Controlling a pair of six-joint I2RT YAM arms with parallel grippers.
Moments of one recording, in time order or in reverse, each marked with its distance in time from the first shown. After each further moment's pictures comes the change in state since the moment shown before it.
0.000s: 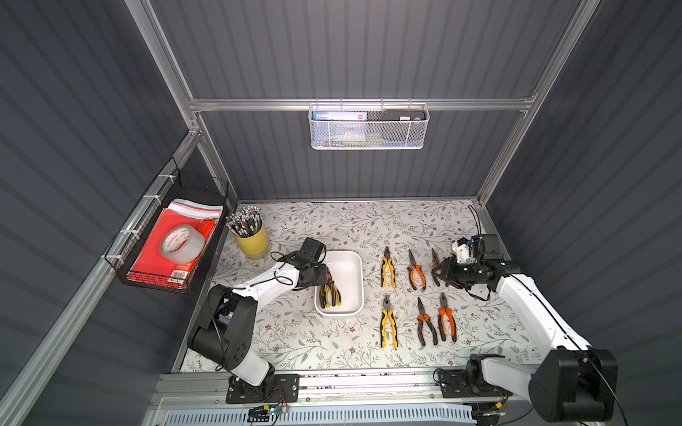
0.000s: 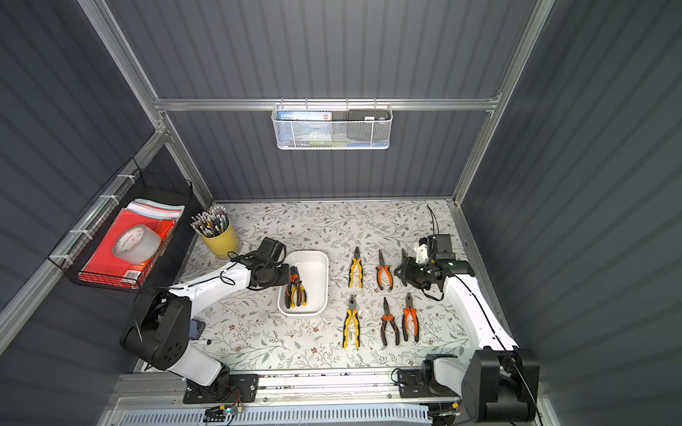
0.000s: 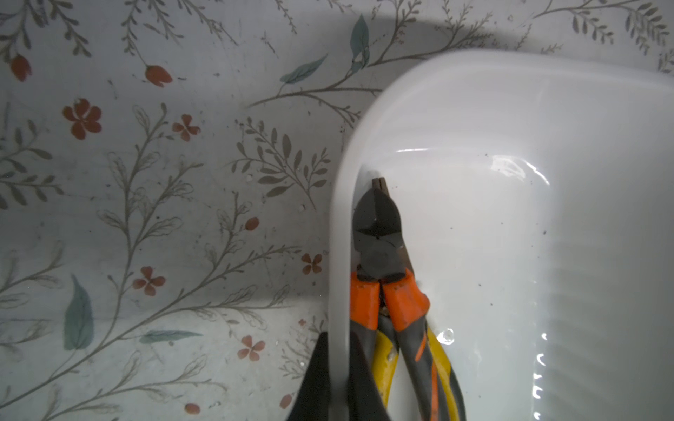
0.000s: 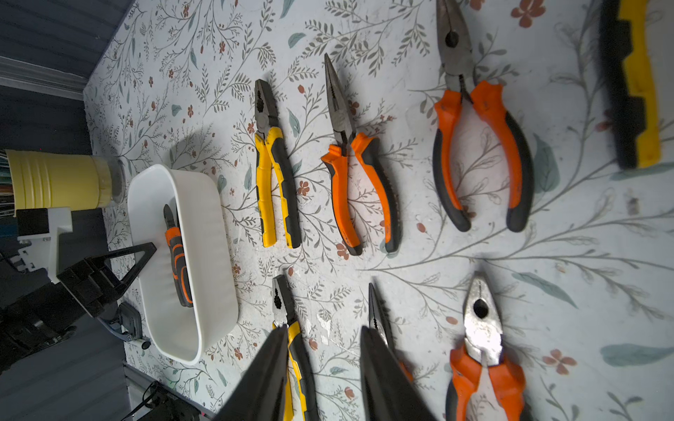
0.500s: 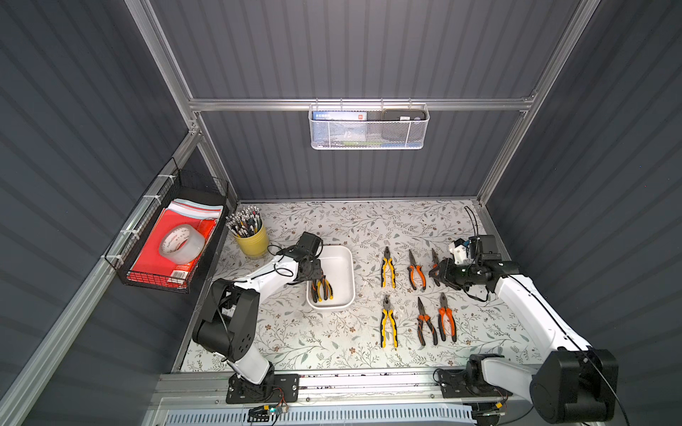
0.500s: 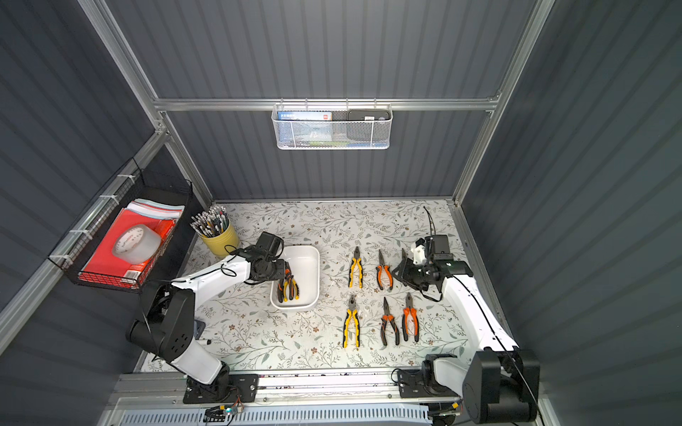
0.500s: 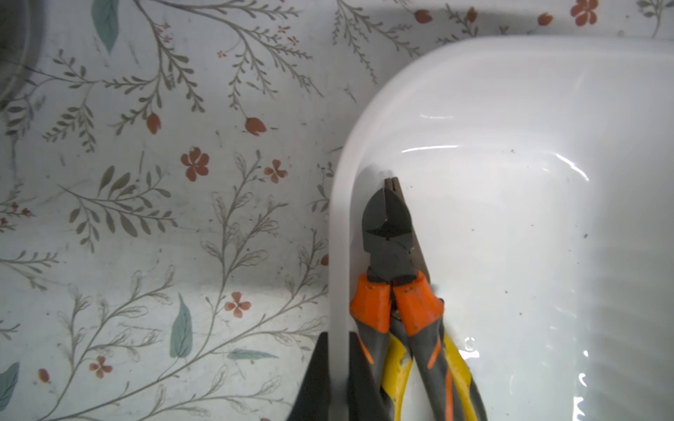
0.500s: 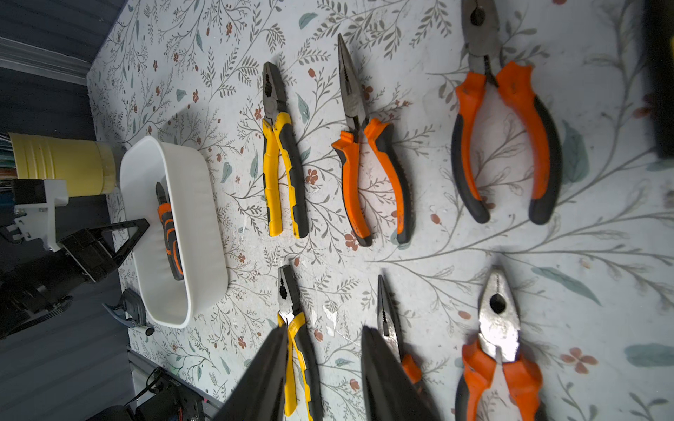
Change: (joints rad) left arm 0.067 0.035 0.053 -0.047 -0.115 0.055; right arm 0.020 -0.004 -0.007 -0.006 -0.015 0.001
